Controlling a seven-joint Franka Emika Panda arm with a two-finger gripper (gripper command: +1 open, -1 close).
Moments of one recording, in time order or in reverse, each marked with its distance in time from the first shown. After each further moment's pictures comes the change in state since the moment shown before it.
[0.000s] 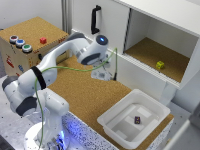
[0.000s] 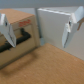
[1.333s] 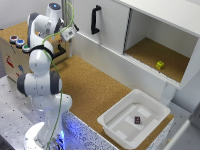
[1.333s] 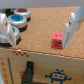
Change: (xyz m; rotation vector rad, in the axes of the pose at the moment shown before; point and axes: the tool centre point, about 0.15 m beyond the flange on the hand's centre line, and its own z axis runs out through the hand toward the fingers) arm 0.232 -0.170 0.141 0.157 -0.131 -0.803
